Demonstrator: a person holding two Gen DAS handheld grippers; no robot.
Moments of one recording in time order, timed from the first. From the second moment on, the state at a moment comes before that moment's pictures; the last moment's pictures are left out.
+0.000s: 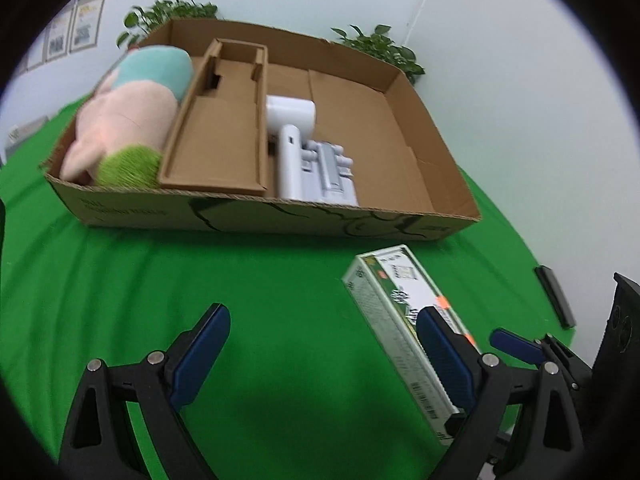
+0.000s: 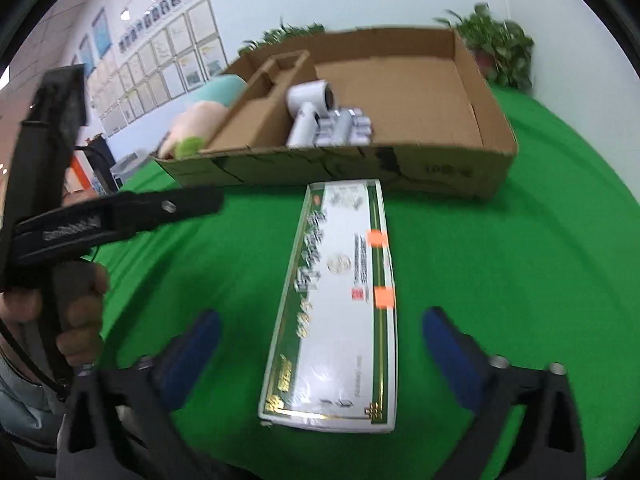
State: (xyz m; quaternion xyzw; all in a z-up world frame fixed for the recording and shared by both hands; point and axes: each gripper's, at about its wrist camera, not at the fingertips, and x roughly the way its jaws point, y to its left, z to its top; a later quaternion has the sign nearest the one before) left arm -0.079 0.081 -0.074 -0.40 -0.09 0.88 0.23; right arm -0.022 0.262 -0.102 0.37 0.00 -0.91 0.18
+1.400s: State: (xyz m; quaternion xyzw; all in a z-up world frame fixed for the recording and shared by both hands) left arm -0.078 0.085 -0.096 -0.46 -0.23 0.80 0.31; right arm -0.011 0.239 -0.104 0.42 -0.07 -0.87 0.26
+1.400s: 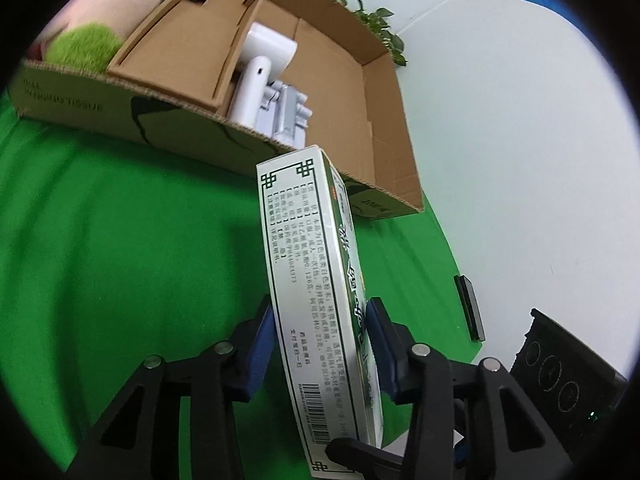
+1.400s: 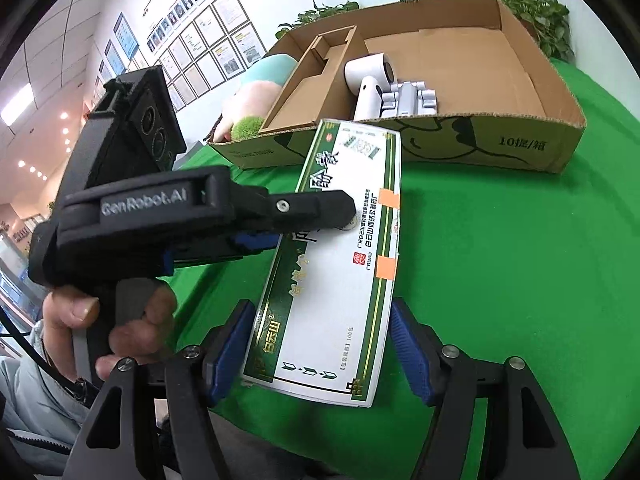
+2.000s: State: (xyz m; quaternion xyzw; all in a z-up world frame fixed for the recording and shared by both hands) left arm -0.072 0.110 -0.024 -0.39 -0.15 0.84 0.36; right arm -0.021 0.252 -0.066 0.36 -0.07 -0.90 0.23
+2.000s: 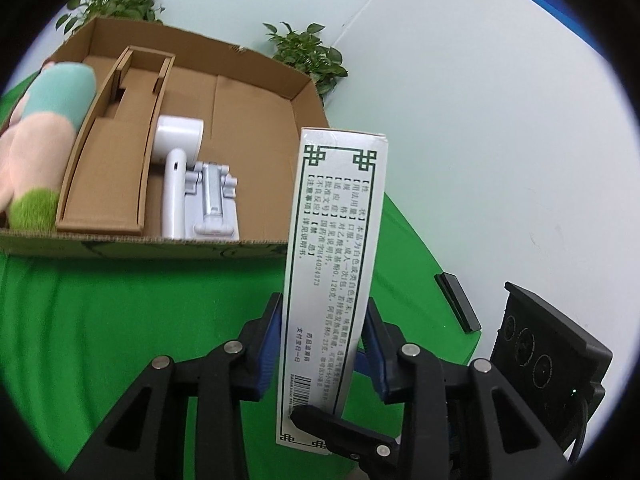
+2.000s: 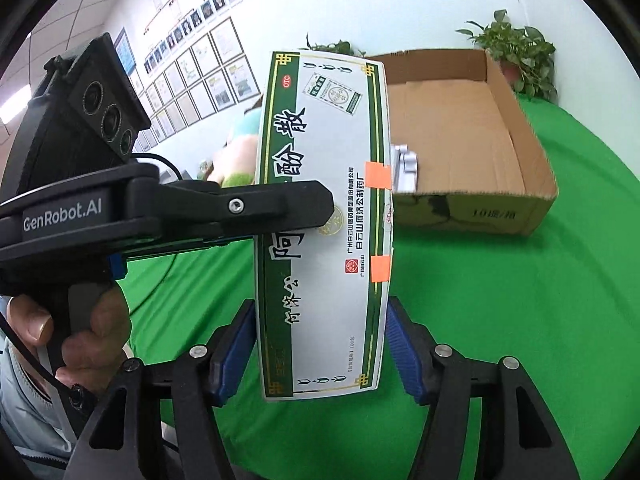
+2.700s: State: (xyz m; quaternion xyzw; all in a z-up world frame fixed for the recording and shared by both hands) left arm -0.184 0.147 0.044 -0.36 -0.09 0.86 0.34; right arm -0.160 0.272 -0.011 0.32 -0.11 -0.90 0.26
